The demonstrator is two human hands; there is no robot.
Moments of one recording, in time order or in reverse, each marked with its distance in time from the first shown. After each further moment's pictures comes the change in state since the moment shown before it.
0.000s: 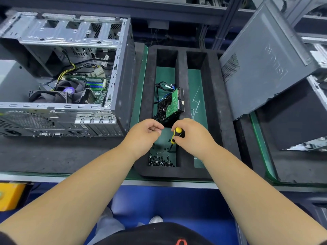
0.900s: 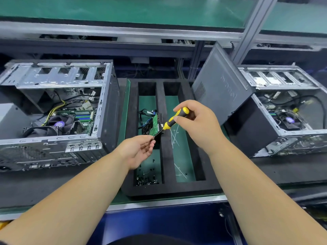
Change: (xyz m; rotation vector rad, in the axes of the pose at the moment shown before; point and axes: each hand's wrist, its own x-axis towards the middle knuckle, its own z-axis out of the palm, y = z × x) left_hand 0.010 0.055 0.010 -0.912 -0.115 -0.429; right_hand -0.034 -0.032 -0.122 0.553 0.423 -0.036
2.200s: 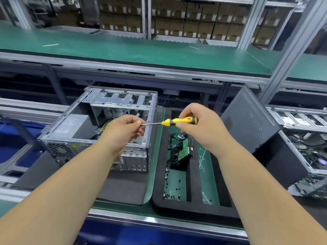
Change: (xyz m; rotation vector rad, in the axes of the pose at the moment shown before) left_hand -0.124 0.112 -0.073 0.424 0.140 0.738; right_hand 0.001 -0.113 0.042 -0.135 -0.155 -0.270
